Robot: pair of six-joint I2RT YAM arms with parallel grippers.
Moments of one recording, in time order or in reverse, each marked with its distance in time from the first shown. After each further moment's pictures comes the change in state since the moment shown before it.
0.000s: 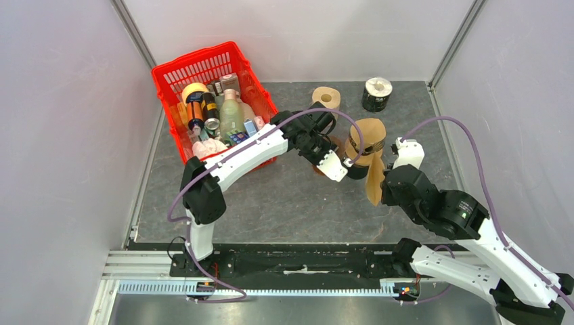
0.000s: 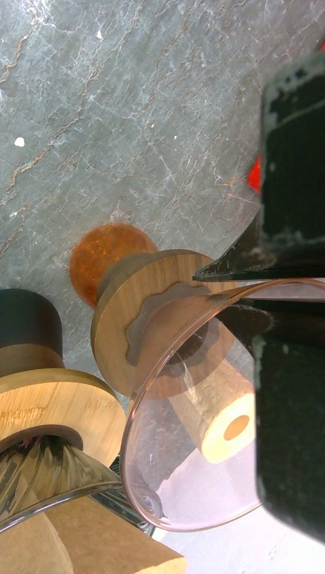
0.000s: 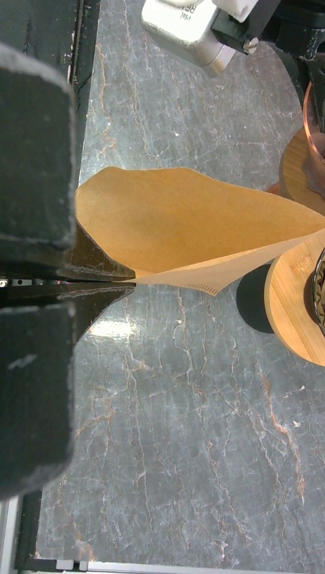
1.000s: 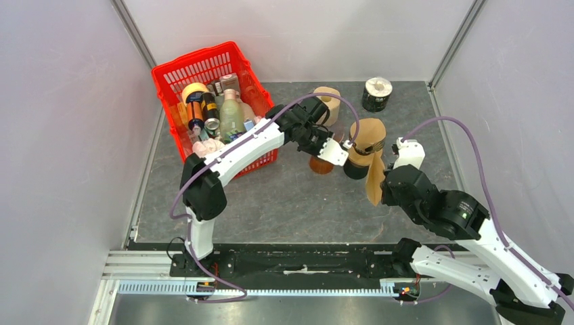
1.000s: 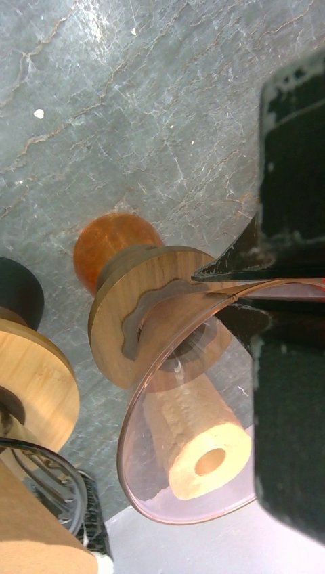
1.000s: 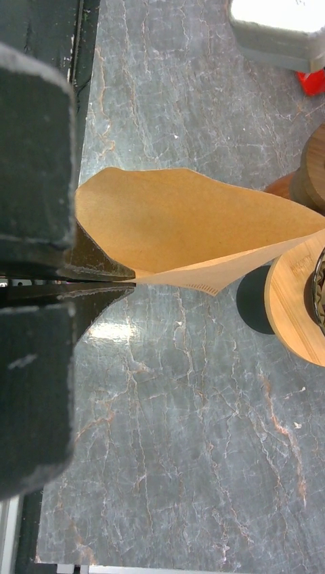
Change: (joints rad) left arm 0.063 0.011 0.030 0.060 0.047 -0.177; right arm 0.000 -0.005 0.000 0.000 0.000 0.008
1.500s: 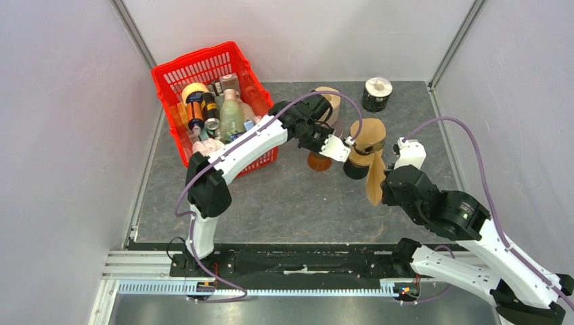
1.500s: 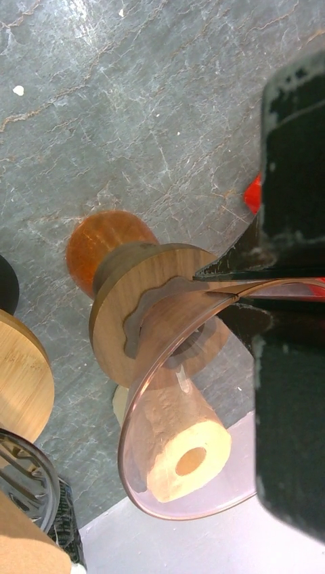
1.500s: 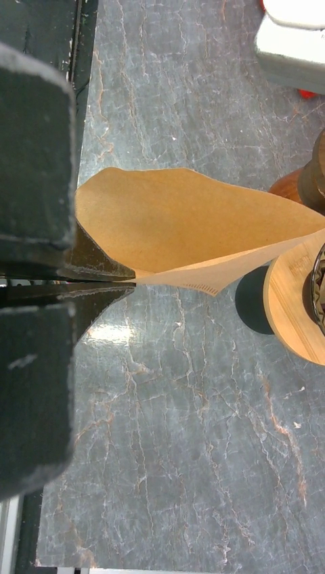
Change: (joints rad) left arm 0.003 0.049 0.109 -0.069 -0.053 -0.011; right arm 0.000 -0.001 0.000 0.001 0.002 0.007
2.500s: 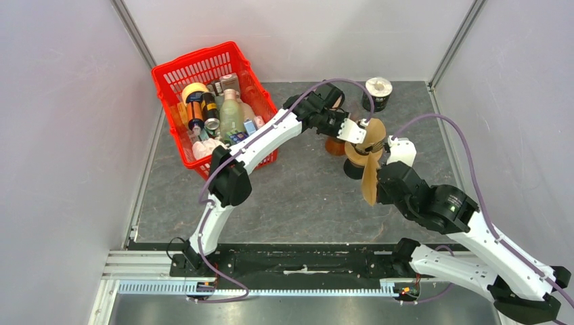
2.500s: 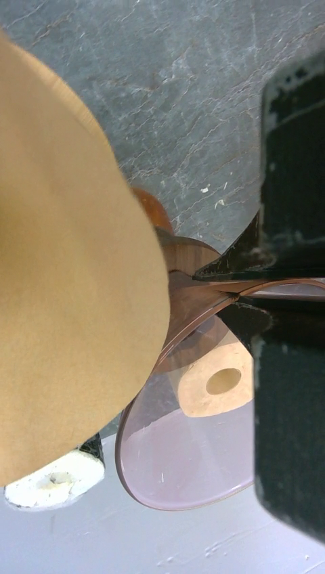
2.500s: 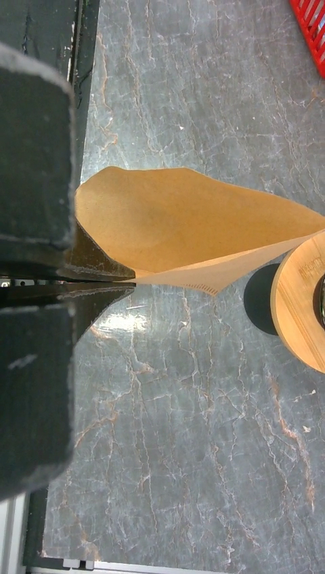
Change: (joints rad) left arm 0.019 0.238 0.283 0.178 0.029 -0.060; right arm 0.000 0.061 0.000 0.002 -0.009 0.001
